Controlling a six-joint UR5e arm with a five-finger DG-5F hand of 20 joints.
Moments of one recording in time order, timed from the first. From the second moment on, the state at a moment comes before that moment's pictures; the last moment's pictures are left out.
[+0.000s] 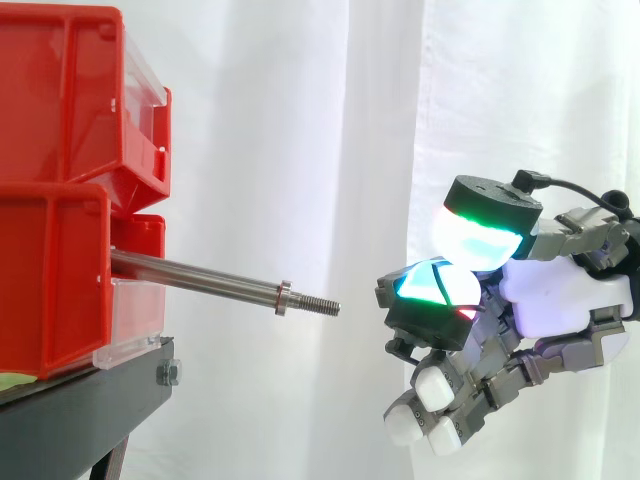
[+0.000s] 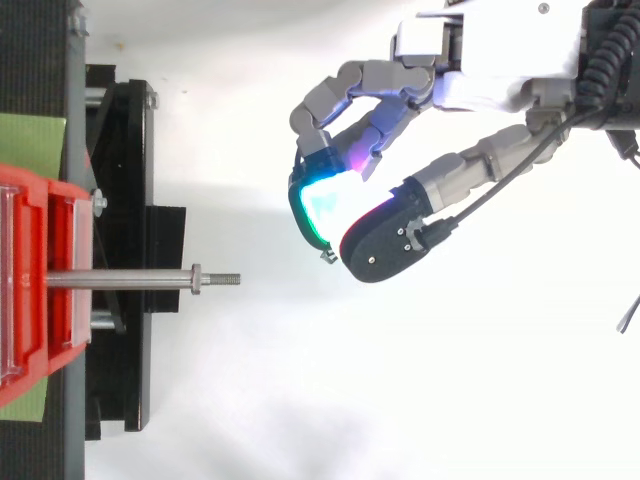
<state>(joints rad) 0.02 -2.24 -1.22 -2.98 -1.62 -0.14</state>
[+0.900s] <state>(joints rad) 0.02 -2.24 -1.22 -2.98 -1.62 -0.14</state>
